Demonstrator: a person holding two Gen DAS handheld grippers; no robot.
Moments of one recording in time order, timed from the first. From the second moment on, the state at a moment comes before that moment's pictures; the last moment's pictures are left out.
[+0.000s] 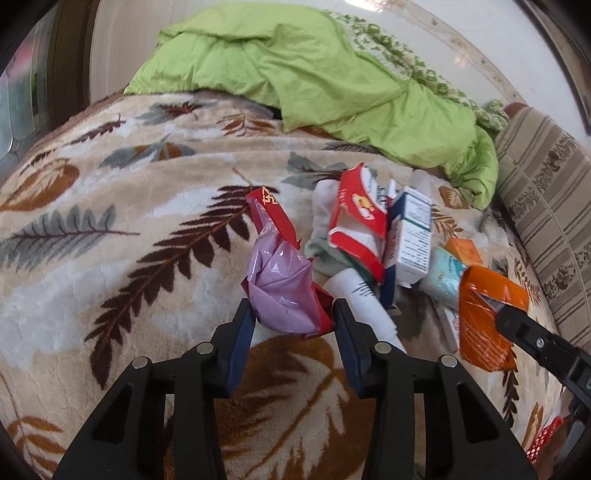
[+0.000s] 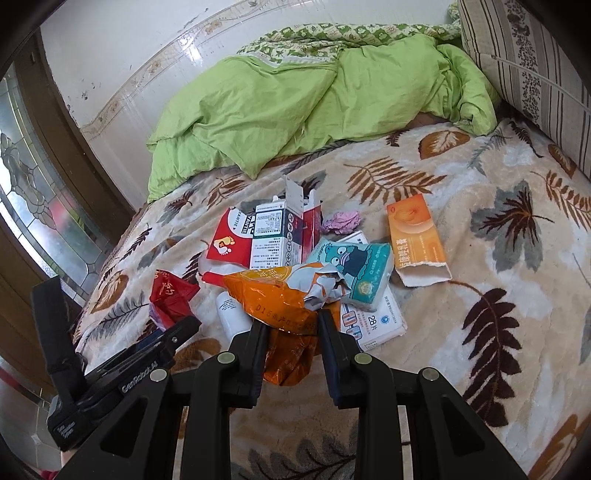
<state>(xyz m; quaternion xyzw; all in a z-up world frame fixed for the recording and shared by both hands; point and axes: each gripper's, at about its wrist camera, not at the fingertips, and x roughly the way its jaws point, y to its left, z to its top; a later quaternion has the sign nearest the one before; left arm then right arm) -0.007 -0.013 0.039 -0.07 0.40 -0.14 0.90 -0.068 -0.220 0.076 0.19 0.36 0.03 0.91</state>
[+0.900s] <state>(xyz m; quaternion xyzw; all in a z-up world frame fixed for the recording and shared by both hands) -0.052 -0.047 0.068 0.01 0.32 -0.19 0.93 -0.073 -0.224 0.082 0.19 0.35 0.02 0.92</state>
